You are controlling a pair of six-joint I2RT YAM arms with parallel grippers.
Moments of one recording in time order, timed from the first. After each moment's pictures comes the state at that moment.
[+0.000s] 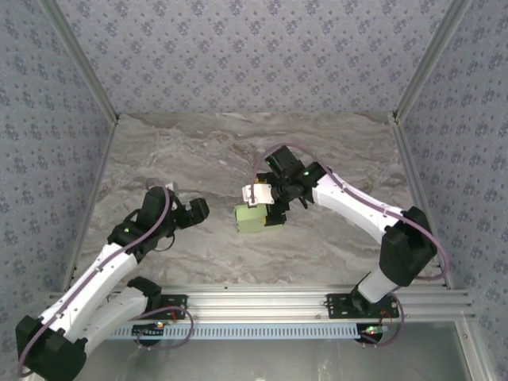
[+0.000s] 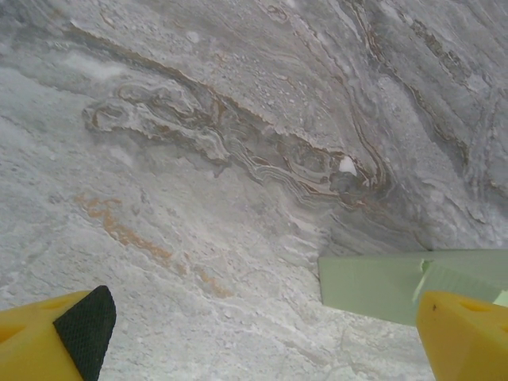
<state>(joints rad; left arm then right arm) -0.47 0.81 0.64 -0.59 0.00 -0.73 0.72 1.59 1.28 -0.76 -0.25 -1.05</state>
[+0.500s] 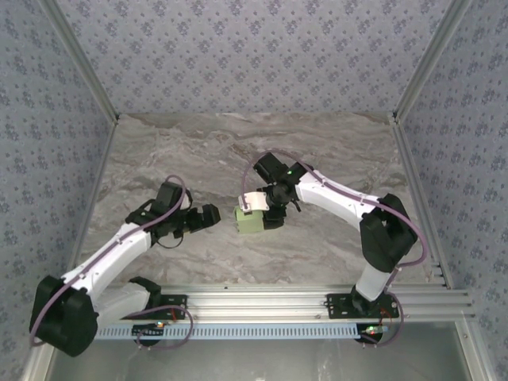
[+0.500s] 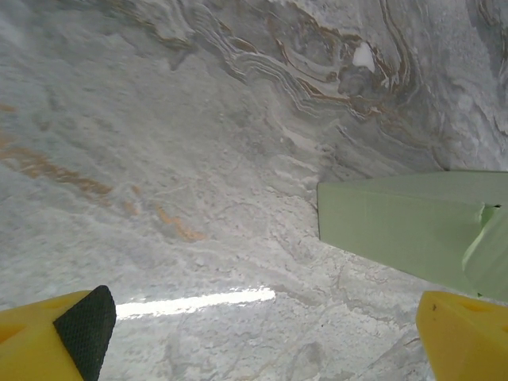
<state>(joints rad) -0.44 1.07 0.64 -0.54 0.25 -0.70 0.75 1.72 1.33 -0.86 -0.19 -1.00</state>
